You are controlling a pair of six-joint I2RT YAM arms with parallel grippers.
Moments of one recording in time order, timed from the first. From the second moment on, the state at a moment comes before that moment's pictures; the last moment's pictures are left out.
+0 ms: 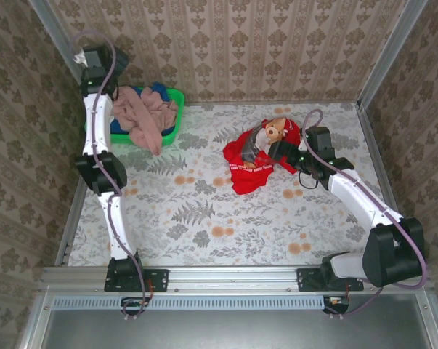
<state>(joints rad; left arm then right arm) 0.05 2.37 2.56 -0.62 -0.06 -0.70 0.17 1.32 0.95 -0.34 -0.21 0.58</state>
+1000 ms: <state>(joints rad) -0.75 1.97 1.49 -0.47 0.05 -0.85 -0.01 1.83 1.17 -0.38 -0.20 0.74</state>
